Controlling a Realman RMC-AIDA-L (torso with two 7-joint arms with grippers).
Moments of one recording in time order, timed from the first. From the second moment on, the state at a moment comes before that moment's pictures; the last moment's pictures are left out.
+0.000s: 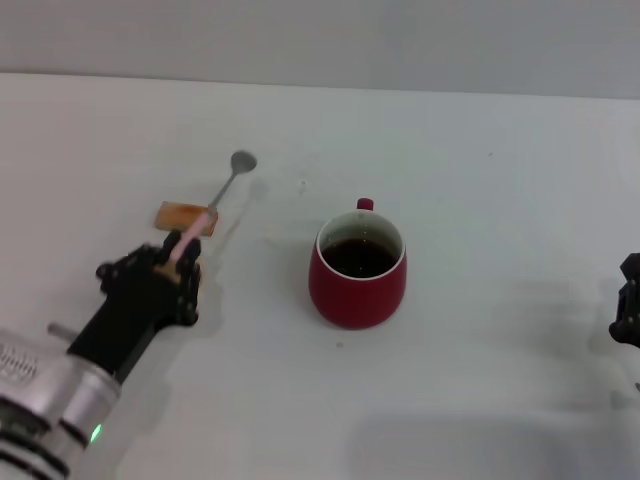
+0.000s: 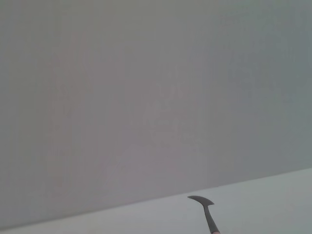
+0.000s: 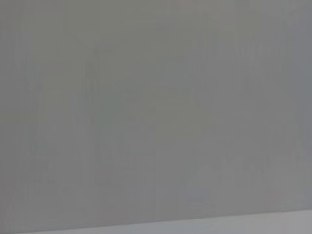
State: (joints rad) left arm -0.22 -2.05 -0.46 -0.44 2.25 1.14 0.10; right arm 0.18 2.08 0.16 0.31 -1.75 -1.38 0.11
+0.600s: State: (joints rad) left arm -0.33 -1.93 -0.79 -0.72 2.34 0.83 0.23; right arm 0.12 2.08 0.19 0.27 -1.74 -1.46 0.11
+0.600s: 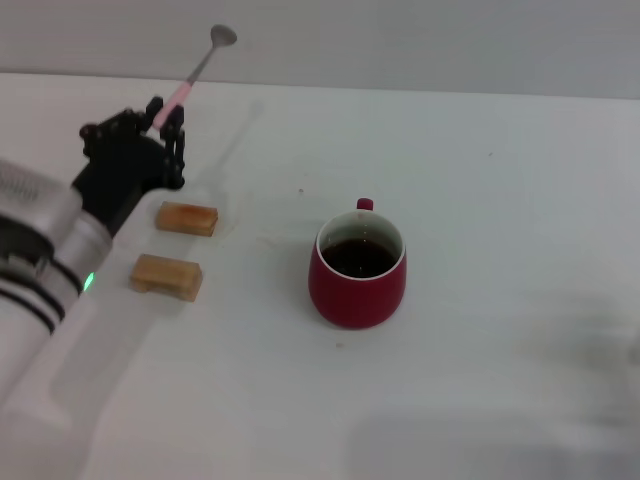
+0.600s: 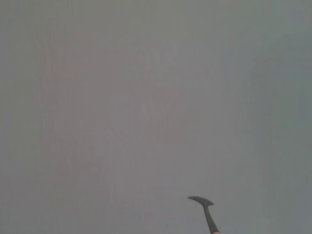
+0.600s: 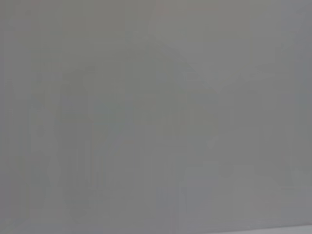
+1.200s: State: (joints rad) left arm -0.29 -1.94 -1.20 -1.22 2.68 0.04 0.25; right arm 0.12 2.08 0.27 0.26 -1.74 -1.46 0.11
